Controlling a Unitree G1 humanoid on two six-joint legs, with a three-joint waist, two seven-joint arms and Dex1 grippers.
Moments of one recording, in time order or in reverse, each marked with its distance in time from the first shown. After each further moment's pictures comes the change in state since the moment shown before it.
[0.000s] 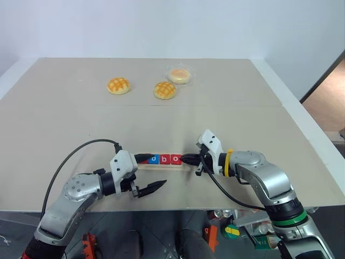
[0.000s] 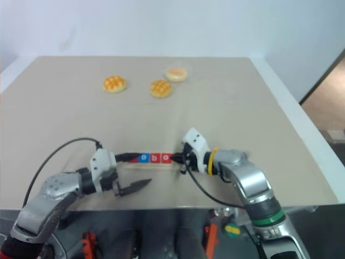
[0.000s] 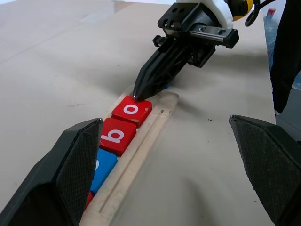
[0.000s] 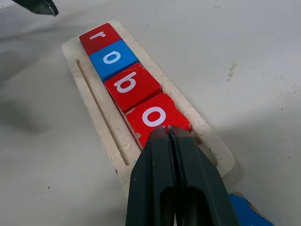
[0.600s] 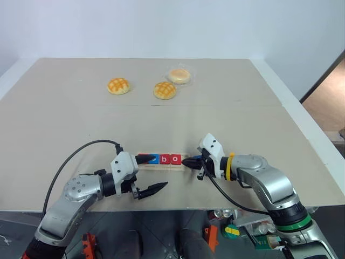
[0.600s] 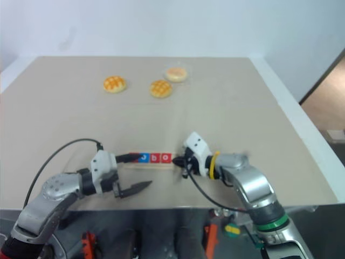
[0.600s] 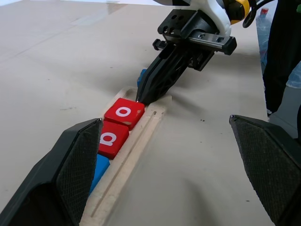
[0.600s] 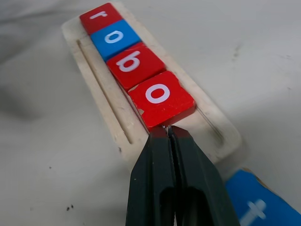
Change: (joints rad) left arm 0.000 0.000 -0.007 0.000 0.004 -0.017 -0.021; right arm 0.036 -0.023 0.028 -0.029 0.000 -0.012 -0.018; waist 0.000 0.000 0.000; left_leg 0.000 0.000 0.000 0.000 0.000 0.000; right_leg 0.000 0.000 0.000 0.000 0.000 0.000
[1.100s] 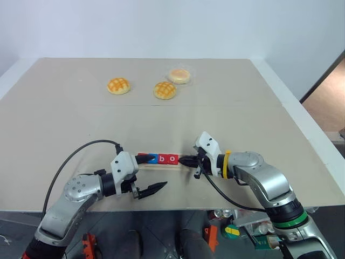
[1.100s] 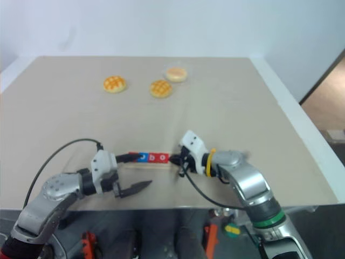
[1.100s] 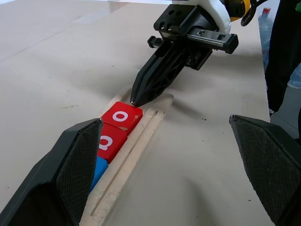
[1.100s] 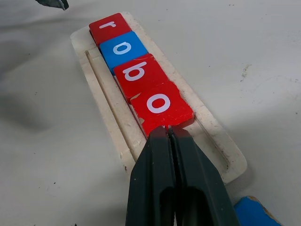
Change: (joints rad) left arm 0.000 0.000 0.000 0.000 0.005 0.004 0.010; right arm -0.033 0.006 0.018 0.008 -0.013 -0.010 0.009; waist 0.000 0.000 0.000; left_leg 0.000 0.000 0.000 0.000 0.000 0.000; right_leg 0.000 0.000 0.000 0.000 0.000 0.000
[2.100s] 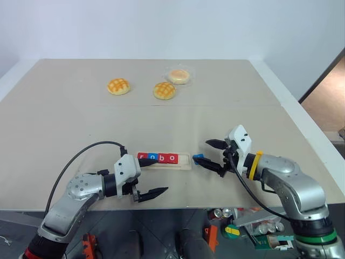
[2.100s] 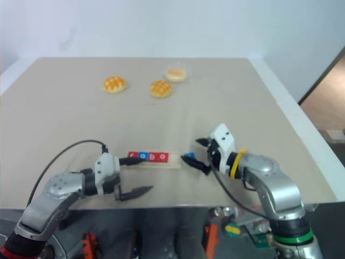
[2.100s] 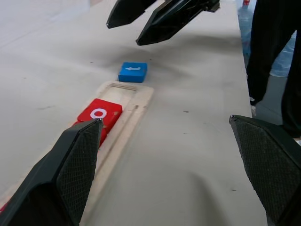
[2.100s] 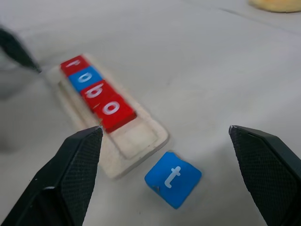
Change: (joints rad) left arm -0.025 0.009 -0.032 0.053 0.020 -0.036 -0.074; right arm 0.139 -0.106 -0.239 -0.065 0.123 -0.099 0.034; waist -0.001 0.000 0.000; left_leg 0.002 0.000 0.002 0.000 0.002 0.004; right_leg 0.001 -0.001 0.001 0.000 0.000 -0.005
